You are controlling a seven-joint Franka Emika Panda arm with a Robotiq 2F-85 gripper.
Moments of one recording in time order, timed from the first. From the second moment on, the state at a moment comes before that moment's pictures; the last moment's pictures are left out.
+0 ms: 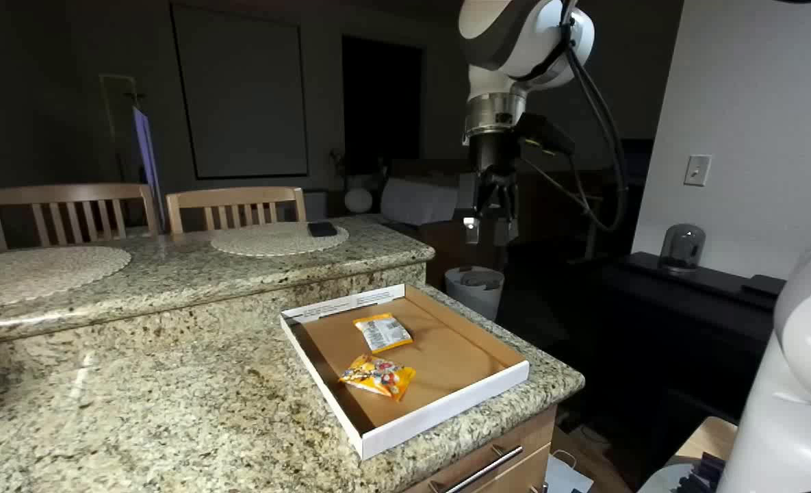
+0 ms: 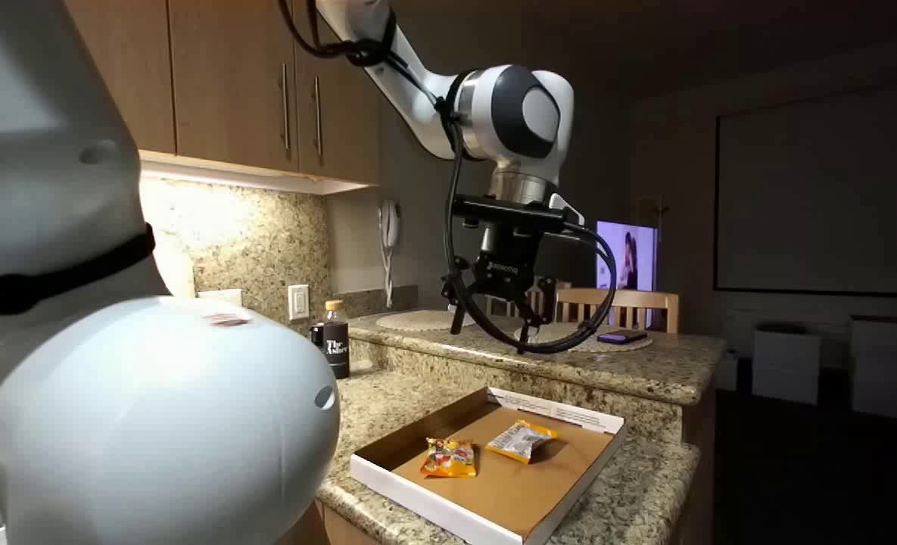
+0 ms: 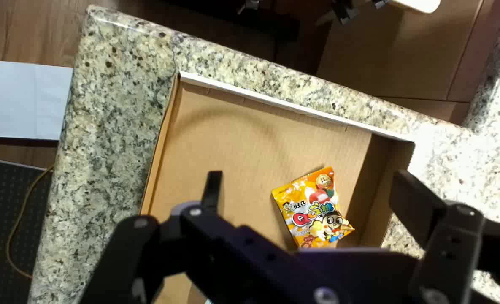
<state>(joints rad) 0.07 -0.39 -0.14 -2.40 0.11 1.82 -0.31</state>
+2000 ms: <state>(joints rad) 0.20 -0.06 0.20 -2.35 0.08 2.41 0.11</state>
